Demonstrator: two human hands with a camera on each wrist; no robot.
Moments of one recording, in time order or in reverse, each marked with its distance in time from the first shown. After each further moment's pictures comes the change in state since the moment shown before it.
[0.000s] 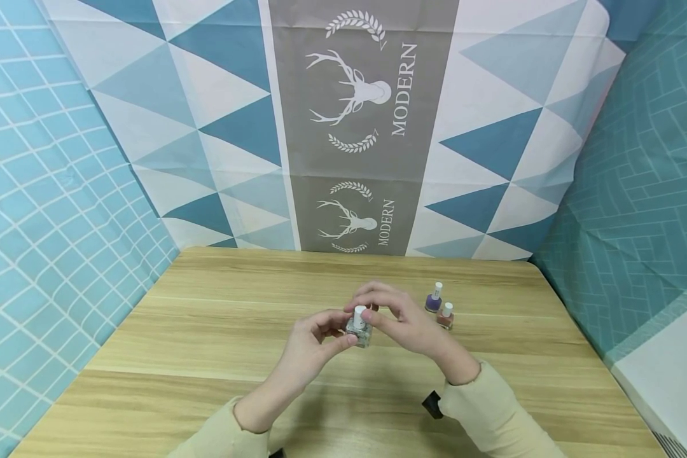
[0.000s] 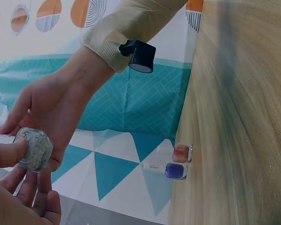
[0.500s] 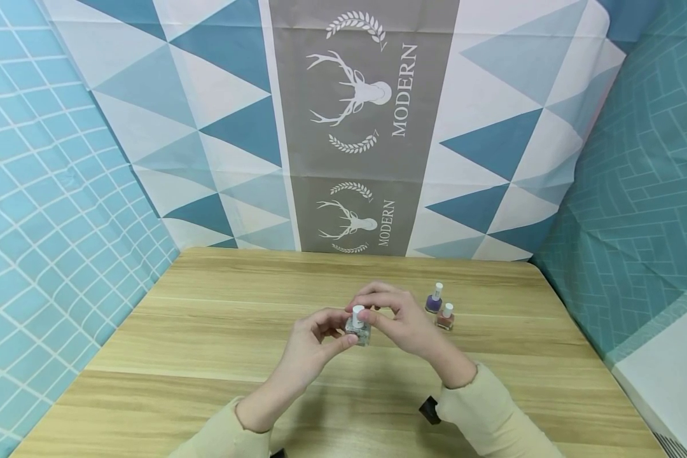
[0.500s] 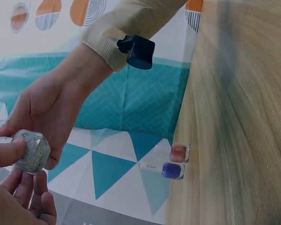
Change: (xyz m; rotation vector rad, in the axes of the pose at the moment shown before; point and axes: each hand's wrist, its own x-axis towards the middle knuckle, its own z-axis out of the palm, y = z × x) left_hand 0.001 -0.002 0.000 -0.020 0.019 -0.032; right_hand 0.000 0.004 0.007 -0.067 0.113 0.043
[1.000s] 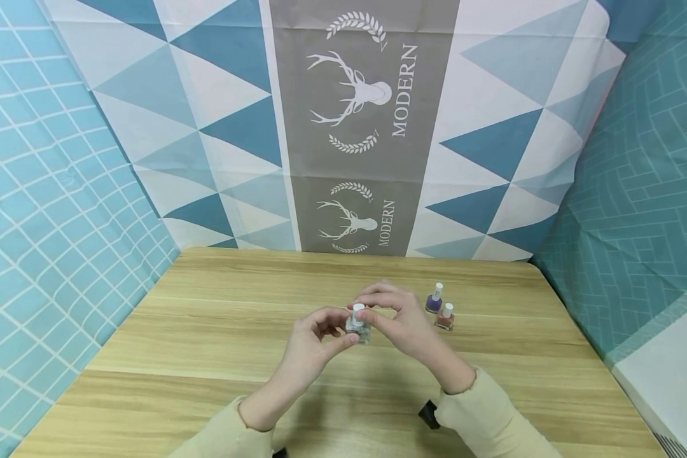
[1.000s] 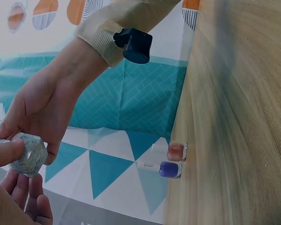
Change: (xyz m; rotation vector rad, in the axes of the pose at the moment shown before) left_hand 0.001 -0.002 0.002 0.030 0.043 -0.001; right_hand 0.000 -0.006 0.005 -0.097 0.119 0.012
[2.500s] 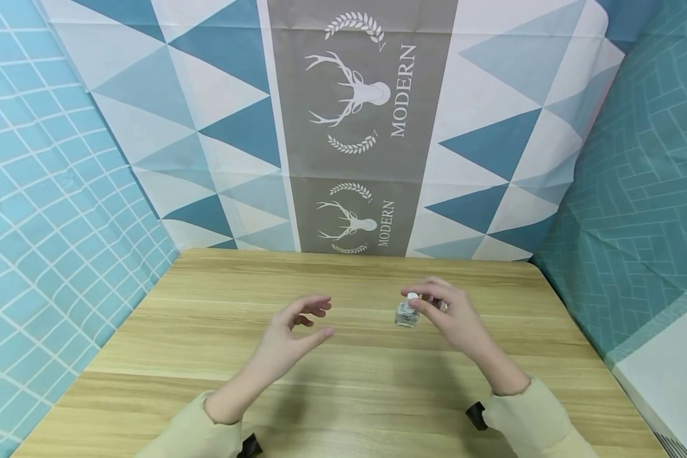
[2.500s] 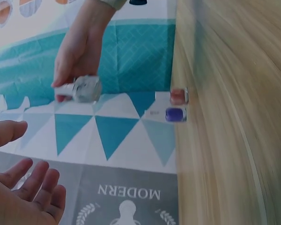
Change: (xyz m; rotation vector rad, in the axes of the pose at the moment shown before) left_hand 0.005 -0.004 -0.039 0.190 -0.011 0.166; right_hand -0.031 0.033 -0.058 -0.172 0.051 0.219
